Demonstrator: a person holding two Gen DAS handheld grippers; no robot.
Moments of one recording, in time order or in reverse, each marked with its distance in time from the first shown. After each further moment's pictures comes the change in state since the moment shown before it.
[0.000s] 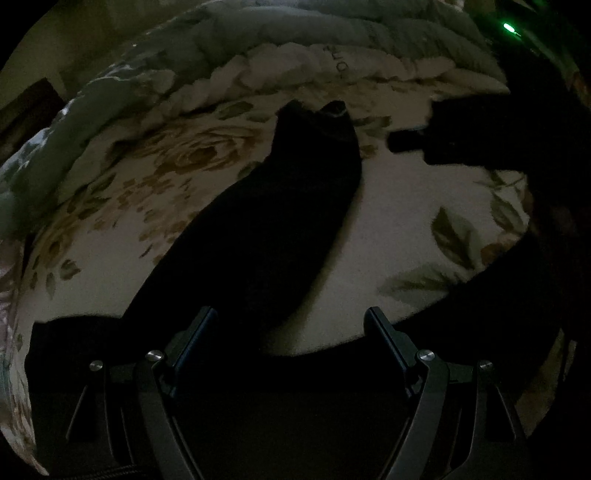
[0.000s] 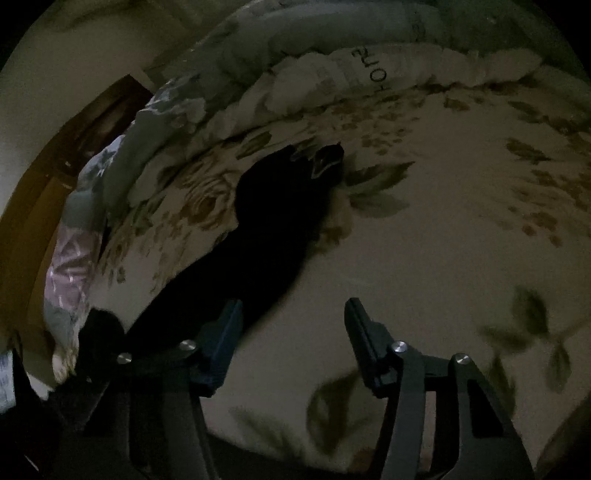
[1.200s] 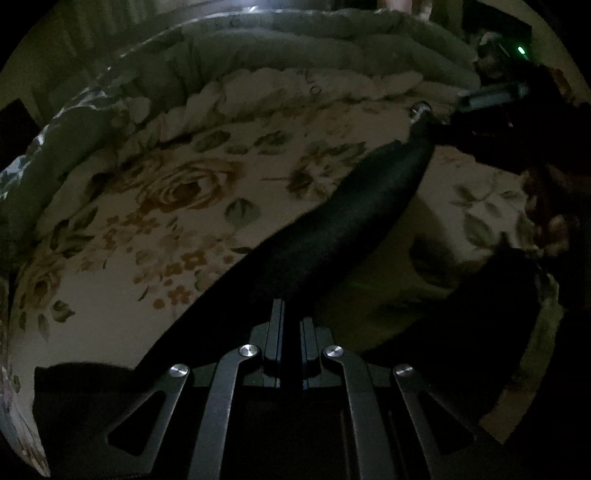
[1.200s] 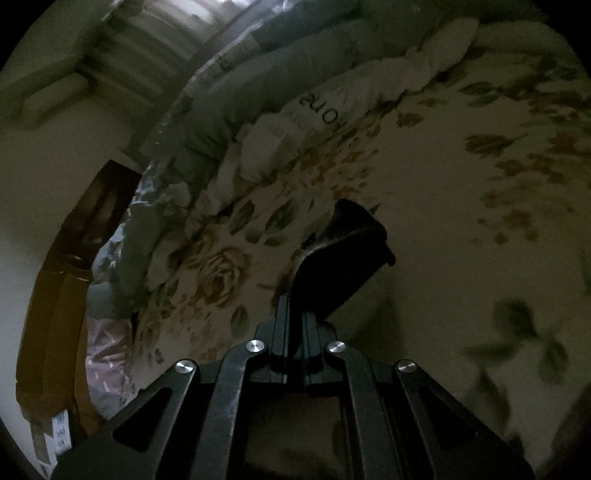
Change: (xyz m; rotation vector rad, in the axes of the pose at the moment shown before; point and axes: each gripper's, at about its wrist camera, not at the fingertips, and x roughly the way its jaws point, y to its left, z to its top) left arm -0.029 0.016 0.019 0.070 -0.074 -0.116; right arm -0.057 -0.029 0.014 0.276 -0.181 0.063
